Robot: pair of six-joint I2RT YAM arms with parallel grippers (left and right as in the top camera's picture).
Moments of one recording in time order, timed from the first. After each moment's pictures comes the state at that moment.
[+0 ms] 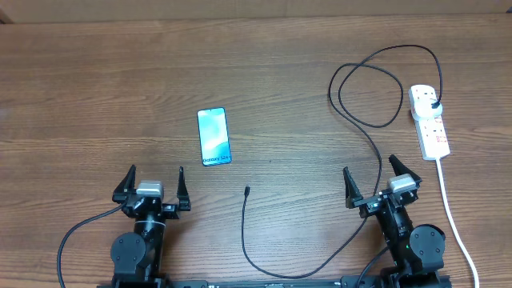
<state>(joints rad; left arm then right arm) -0.05 0.02 0.01 -0.05 -0.01 0.05 0.13 0.01 0.02 -0.03 -0.12 -0.06</state>
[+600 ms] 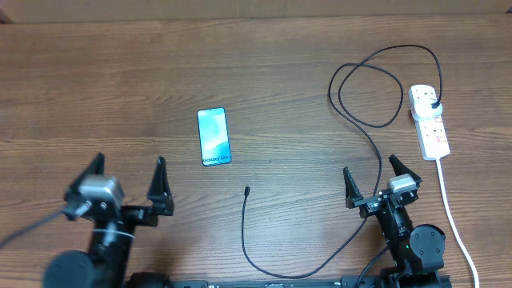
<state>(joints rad) -0.05 0.33 0.79 -0.49 0.06 -0.10 0.13 0.01 0.02 -0.03 -0.12 -0.06</state>
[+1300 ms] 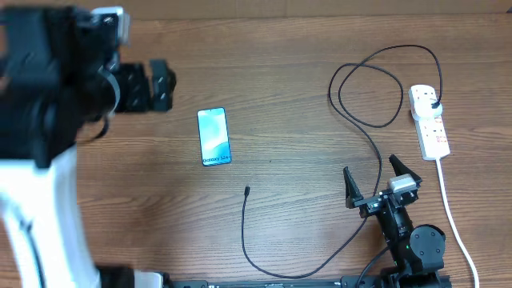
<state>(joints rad) -0.05 1.59 2.29 -1.58 0.20 -0.11 0.13 0.01 0.02 -0.02 -0.12 -0.07</state>
